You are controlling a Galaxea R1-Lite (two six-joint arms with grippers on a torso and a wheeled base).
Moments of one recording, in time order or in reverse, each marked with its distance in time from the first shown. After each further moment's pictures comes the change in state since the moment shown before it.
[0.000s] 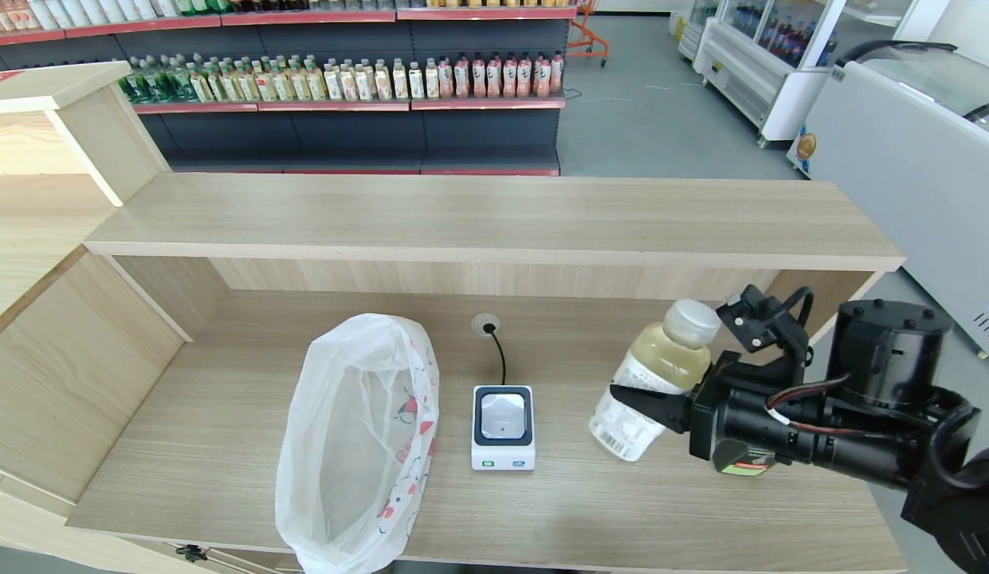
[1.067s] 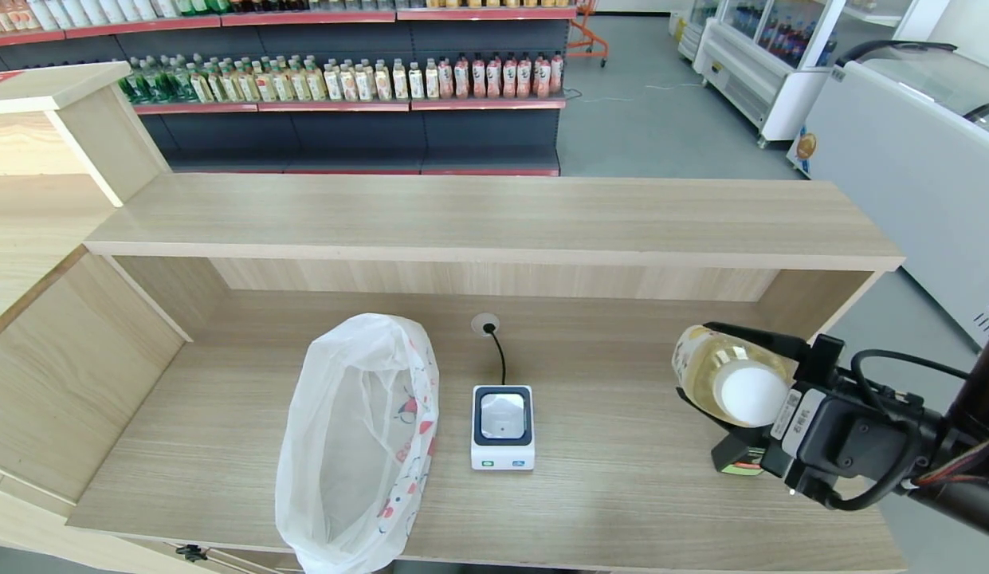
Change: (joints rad) left arm 0.000 0.000 0.000 0.000 -0.001 0.004; right arm -0.021 -0.202 0.174 -0.127 -0.119 -1.024
